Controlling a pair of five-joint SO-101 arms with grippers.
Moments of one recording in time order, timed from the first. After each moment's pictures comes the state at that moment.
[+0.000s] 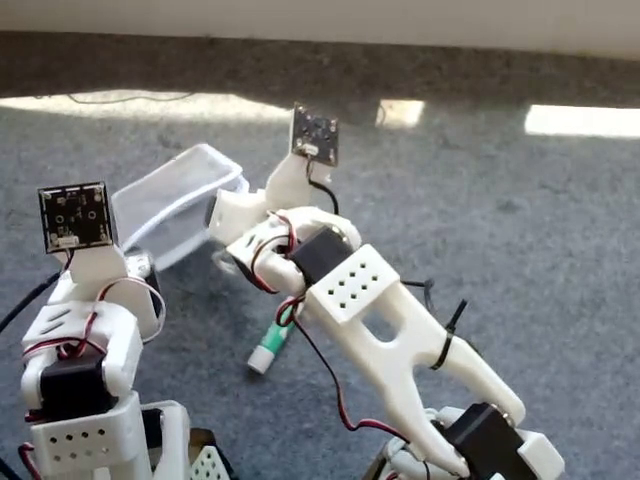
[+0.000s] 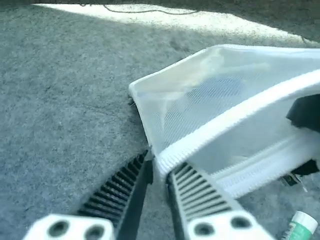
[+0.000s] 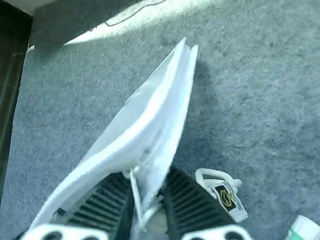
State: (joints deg) left arm -18.8 -72.1 52.0 69.7 4.3; right arm -44.4 -16.3 17.5 45.1 -47.5
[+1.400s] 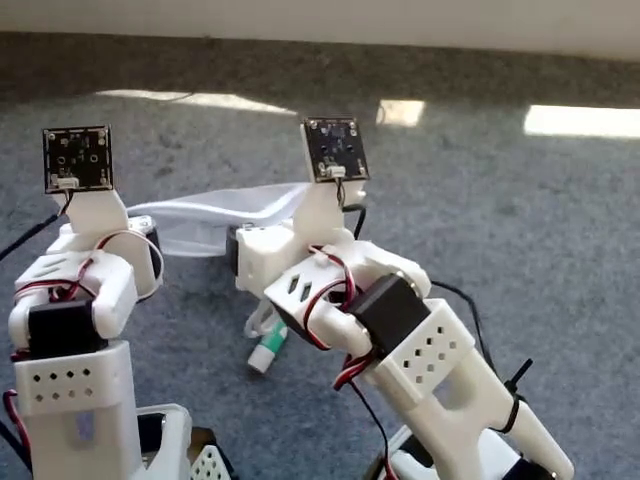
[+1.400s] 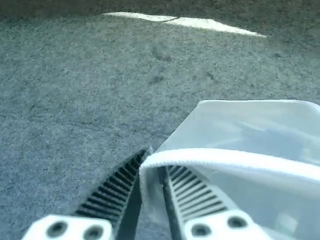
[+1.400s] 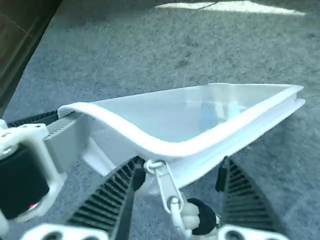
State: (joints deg) left arm -18.2 -49.7 38.4 68.5 3.2; right arm -46.0 -39.3 18.9 61.8 -31.4
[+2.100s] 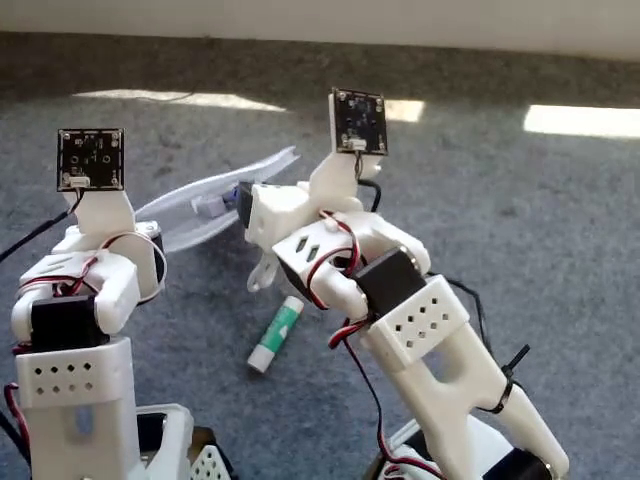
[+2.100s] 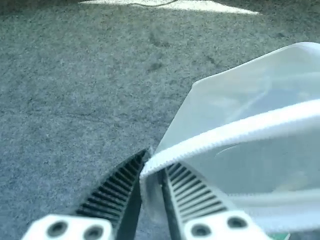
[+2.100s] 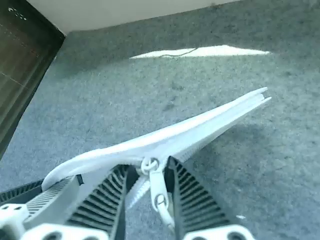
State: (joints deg) left arm -15.4 -49.1 38.5 71.1 1.5; right arm -39.3 -30.4 20.5 48.7 -31.4
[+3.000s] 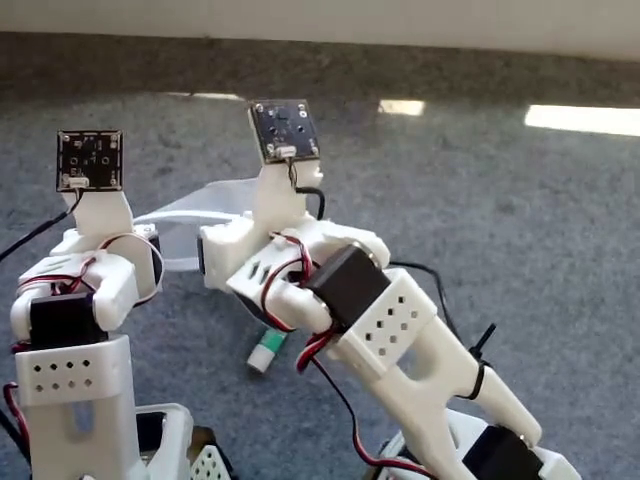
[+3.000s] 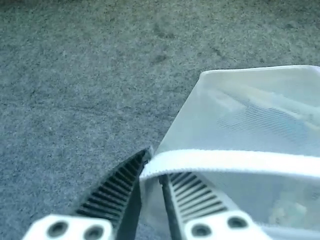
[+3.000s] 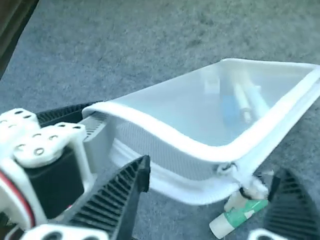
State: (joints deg) left arm -15.8 -49.1 39.0 71.8 1.2; right arm -51.7 -24.2 1.6 72.7 -31.4
